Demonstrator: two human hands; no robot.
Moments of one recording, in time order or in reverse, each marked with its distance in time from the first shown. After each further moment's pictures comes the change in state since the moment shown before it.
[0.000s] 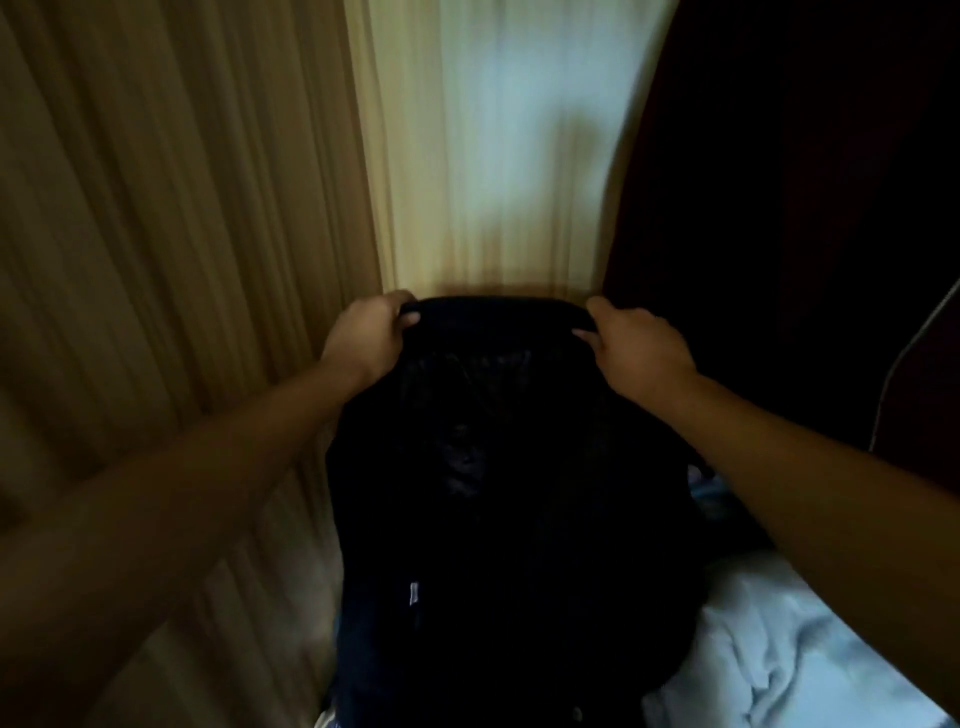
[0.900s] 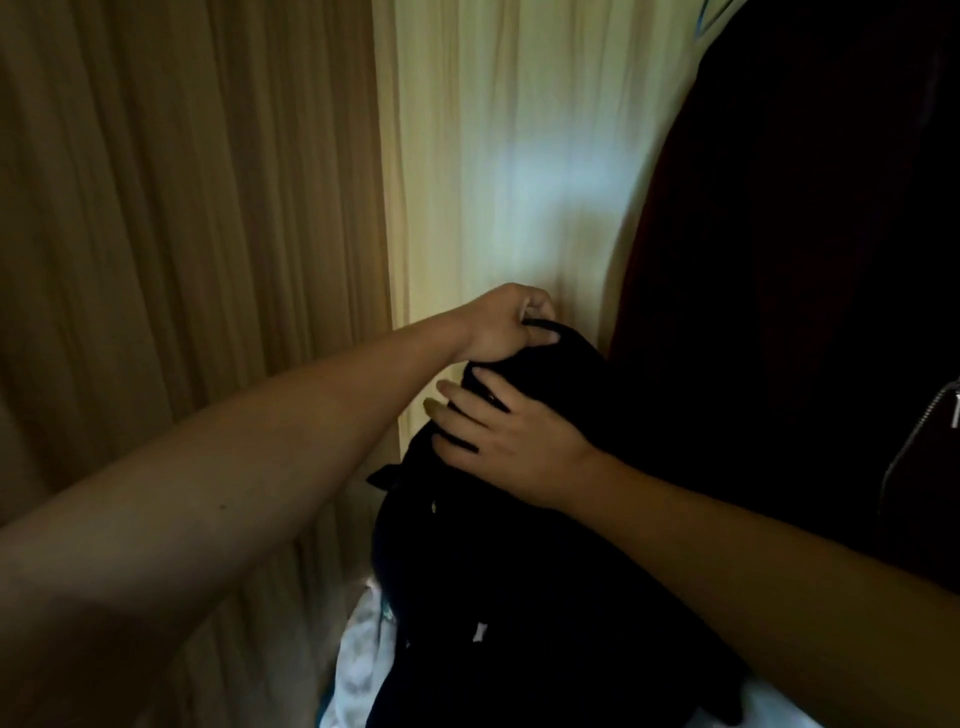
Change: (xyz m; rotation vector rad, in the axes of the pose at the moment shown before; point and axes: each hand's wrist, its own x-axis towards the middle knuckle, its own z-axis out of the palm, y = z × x) left_hand 0.071 0.149 -0.051 -0.351 -0.320 0.237; right_hand 0.006 -0.091 -0.010 -0.650 0.295 -0.993
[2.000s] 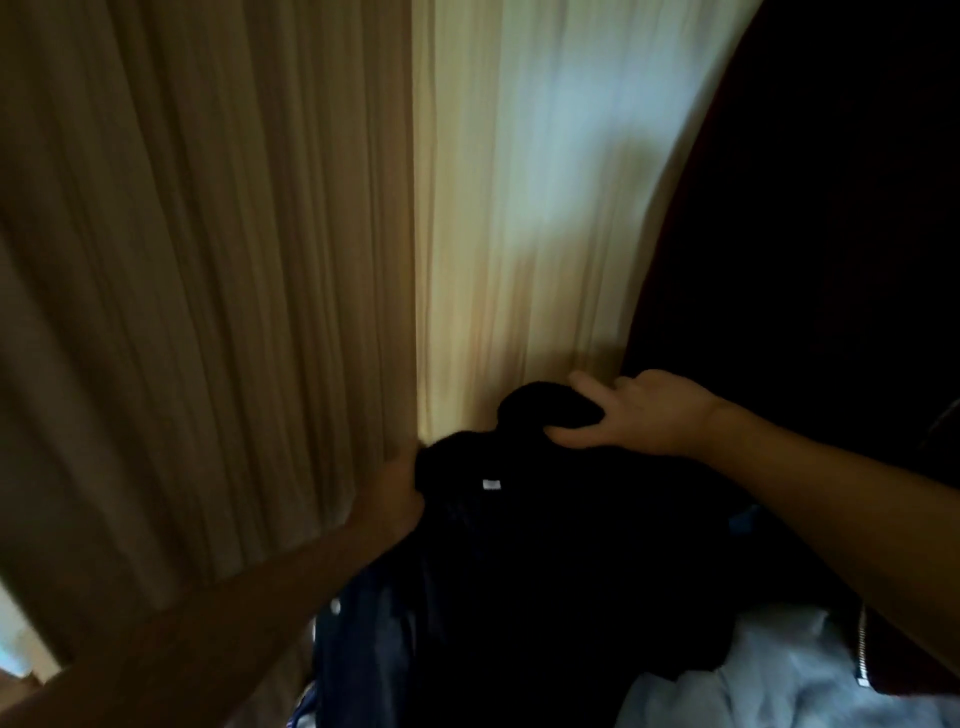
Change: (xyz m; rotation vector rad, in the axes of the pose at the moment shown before) left_hand -0.205 -0.161 0.165 0.057 0.250 -0.589; right_hand -0.103 0.034 0.065 0.290 -0.458 -0.145
